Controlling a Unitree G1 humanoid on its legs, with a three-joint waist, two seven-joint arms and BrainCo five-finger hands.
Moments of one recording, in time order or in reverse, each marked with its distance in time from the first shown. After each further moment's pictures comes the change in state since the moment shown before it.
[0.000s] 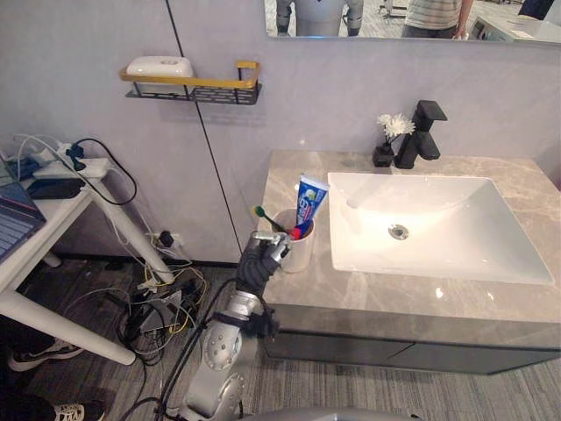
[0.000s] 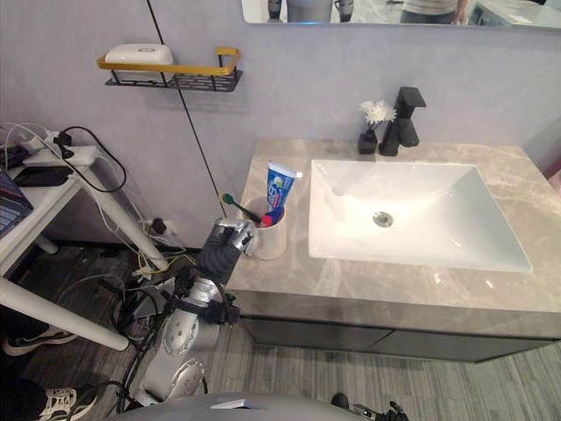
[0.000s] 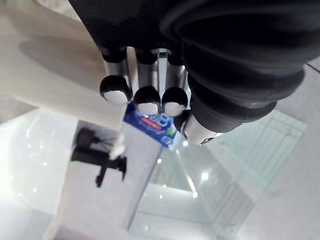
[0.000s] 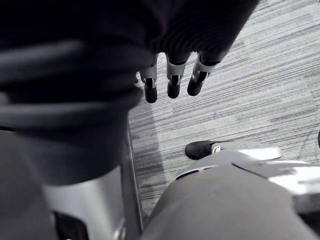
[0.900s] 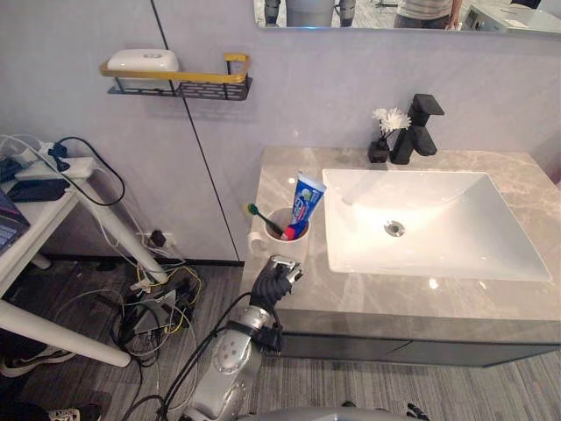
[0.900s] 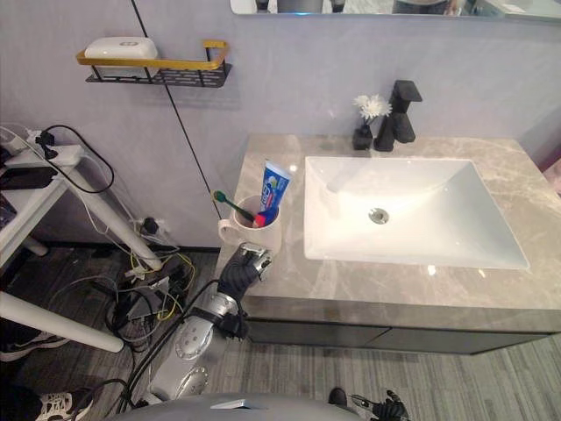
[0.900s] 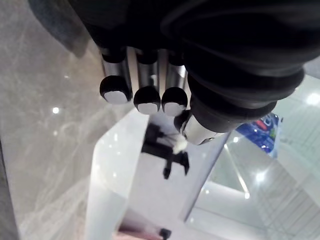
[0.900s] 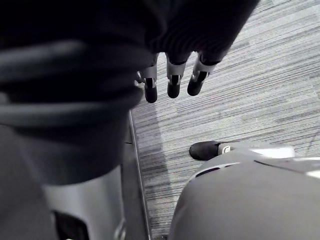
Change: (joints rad) left arm -0.018 0.030 -0.044 0.188 -0.003 0.058 -0.018; right arm -0.036 -0.003 0.025 0.000 0.001 0.000 -0.011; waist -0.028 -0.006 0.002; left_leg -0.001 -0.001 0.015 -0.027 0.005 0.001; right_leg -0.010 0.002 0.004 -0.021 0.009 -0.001
